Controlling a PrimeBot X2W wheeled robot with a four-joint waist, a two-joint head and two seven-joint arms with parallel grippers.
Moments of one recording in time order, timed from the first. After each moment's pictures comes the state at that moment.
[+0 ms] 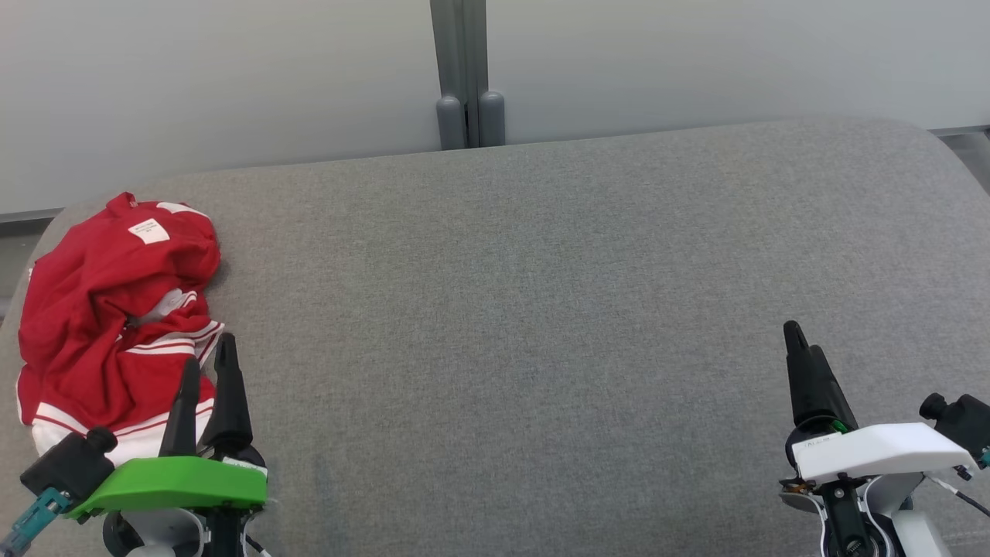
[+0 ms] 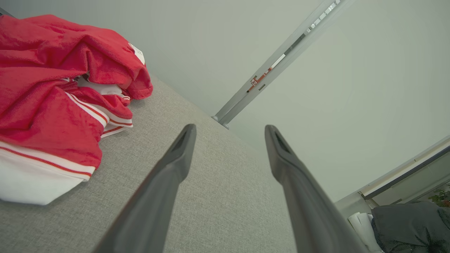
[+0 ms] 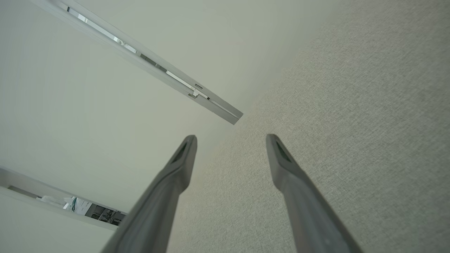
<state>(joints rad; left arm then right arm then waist) -0.06 0.04 0.05 0.14 -0.83 -0.11 -0.08 -0.02 -0.04 -0.02 0.11 0.97 0.12 -0.08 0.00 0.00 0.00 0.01</state>
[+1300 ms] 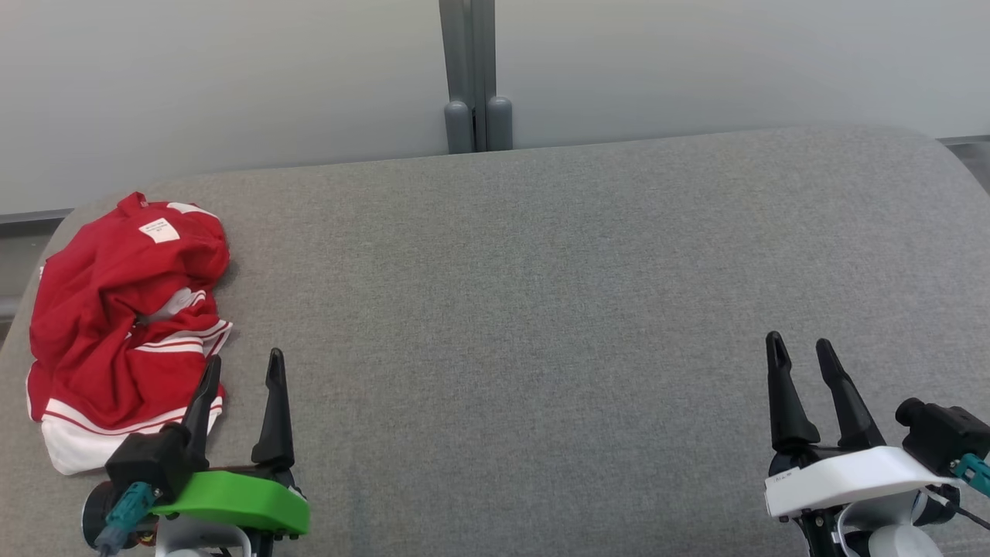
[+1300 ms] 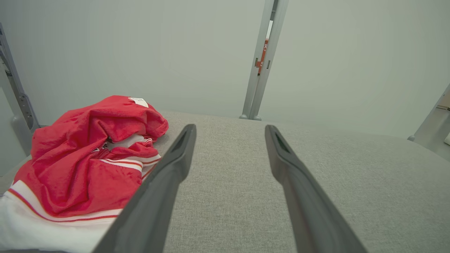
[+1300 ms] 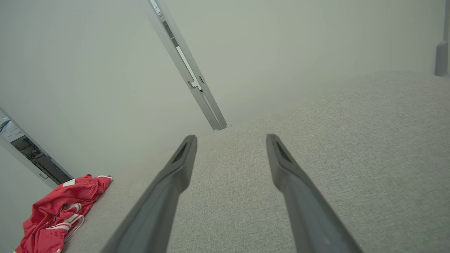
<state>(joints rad) -0.03 0.11 -0.07 0.14 -0.34 -0.07 -0.18 0.03 -0.06 0.02 0.04 0.49 0.13 -0.18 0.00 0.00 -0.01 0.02</state>
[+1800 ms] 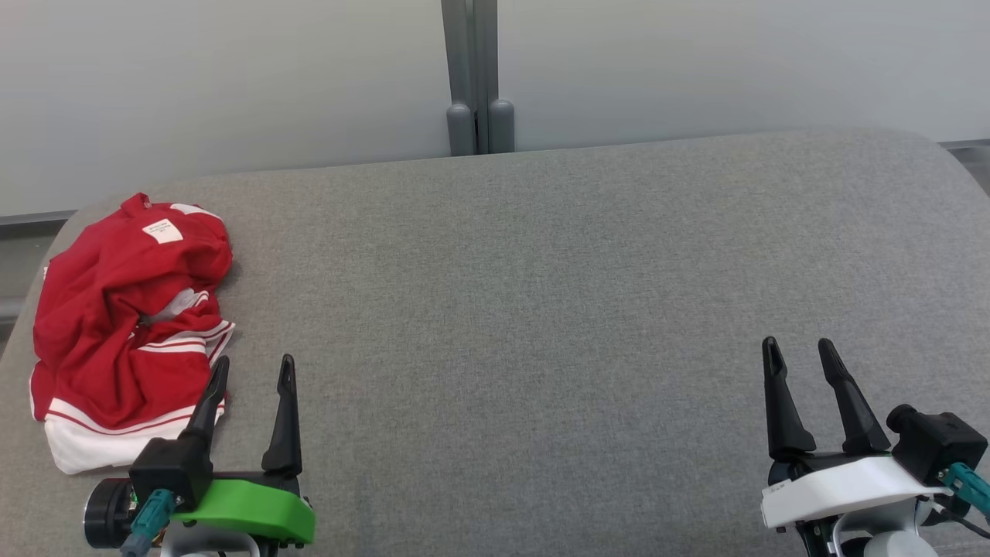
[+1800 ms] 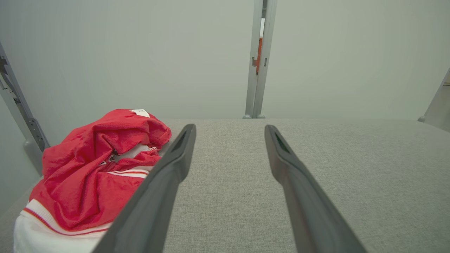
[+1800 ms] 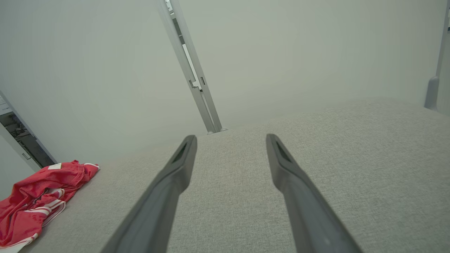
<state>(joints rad) -0.02 0.11 -0.08 0.15 -0.23 -0.06 -0.21 0.05 -0.07 0.03 0.03 0.36 0.13 -0.21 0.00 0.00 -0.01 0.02</state>
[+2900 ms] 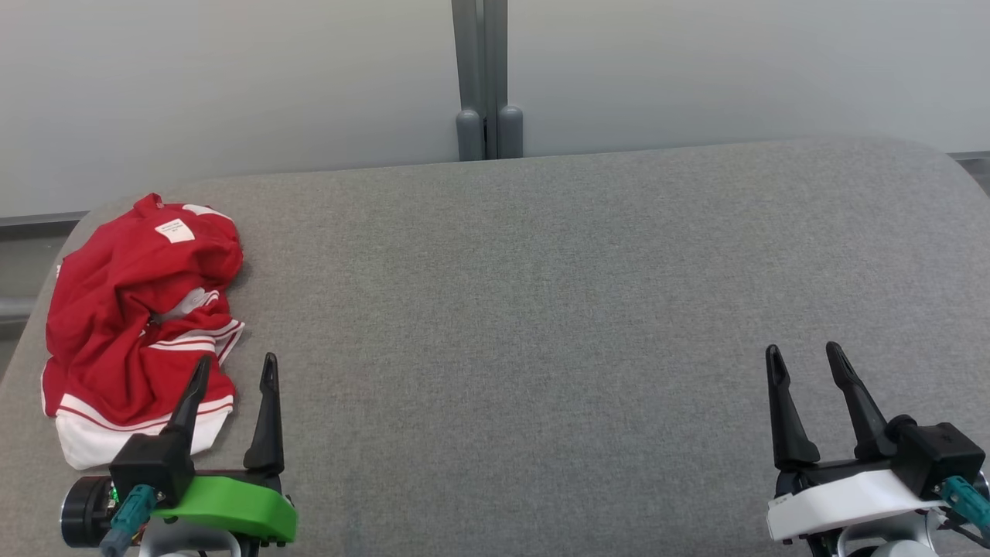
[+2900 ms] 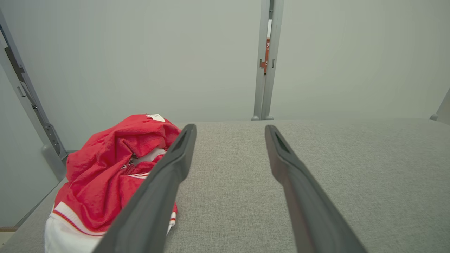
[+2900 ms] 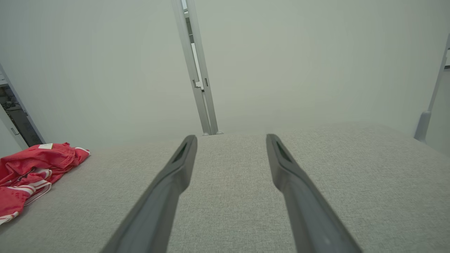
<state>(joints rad) -0.02 0.13 -0.05 0.13 -0.21 -0.08 -0.18 0.08 -0.09 0.02 0.01 0.24 0.13 -0.25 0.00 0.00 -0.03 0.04</state>
